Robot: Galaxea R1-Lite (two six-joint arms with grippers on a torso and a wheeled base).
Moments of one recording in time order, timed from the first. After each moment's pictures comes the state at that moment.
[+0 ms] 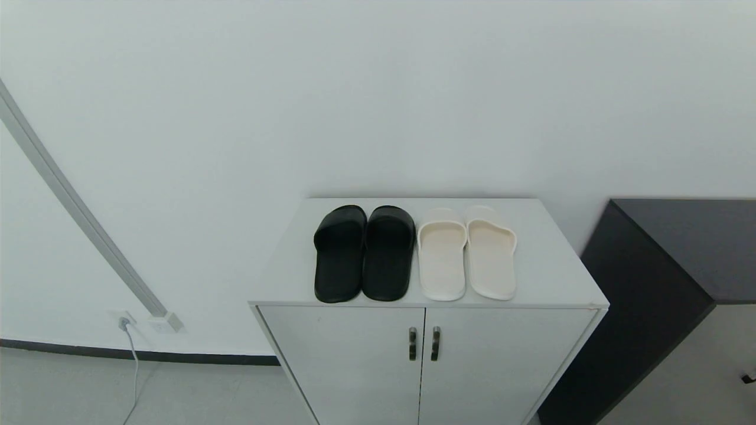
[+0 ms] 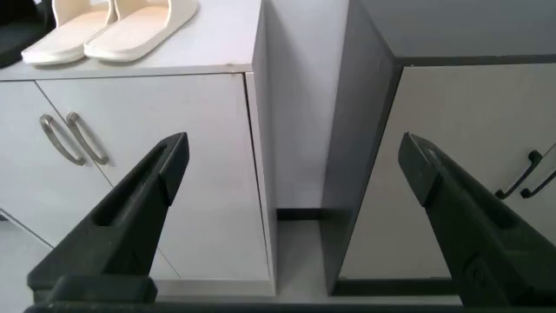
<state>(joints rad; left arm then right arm) 0.00 0.00 0.00 0.00 -0.01 0.00 0.00 0.00 0.00 0.00 0.00 0.00</state>
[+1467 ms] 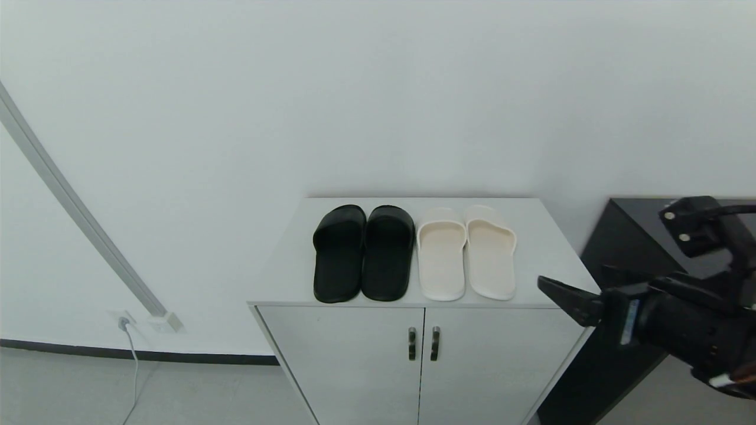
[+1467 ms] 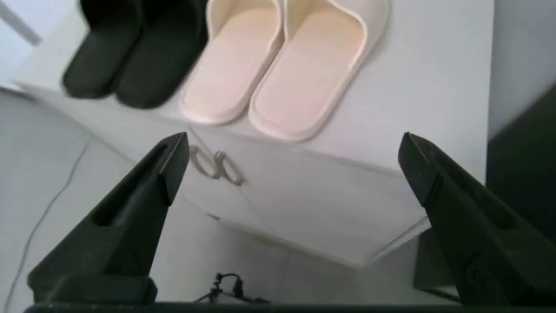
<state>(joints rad) 0.00 0.00 0.00 0.00 -0.01 0.00 0.72 1.32 -0.58 -0.51 -0.37 0.21</state>
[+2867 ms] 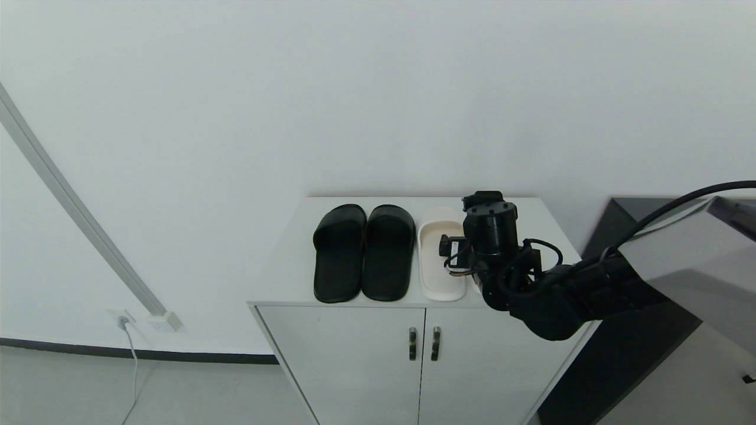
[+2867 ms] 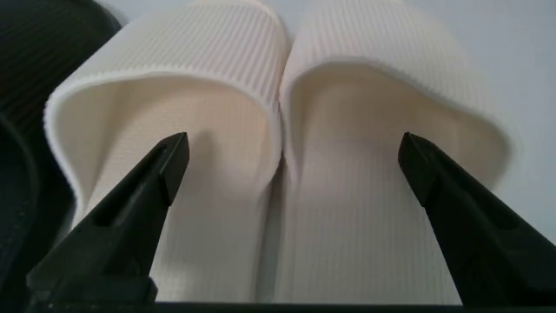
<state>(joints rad) 0.00 0.00 0.00 0.00 -0.01 0.00 0.66 2.15 -1.25 -0.64 -0.65 0.21</state>
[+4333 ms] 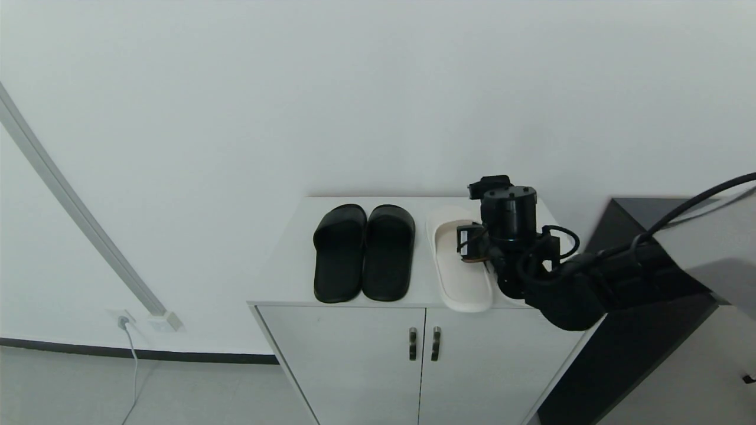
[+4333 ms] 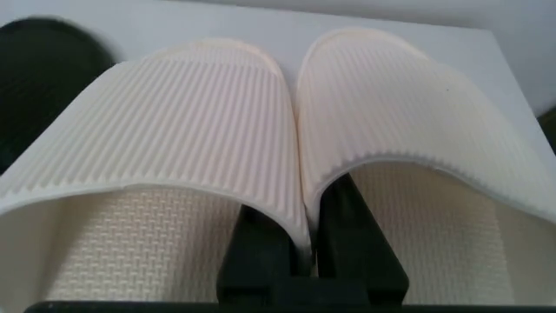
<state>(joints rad) 0.00 0.00 0.00 0.00 -0.01 0.00 0.65 2.07 -1.21 -0.65 -0.62 0.09</state>
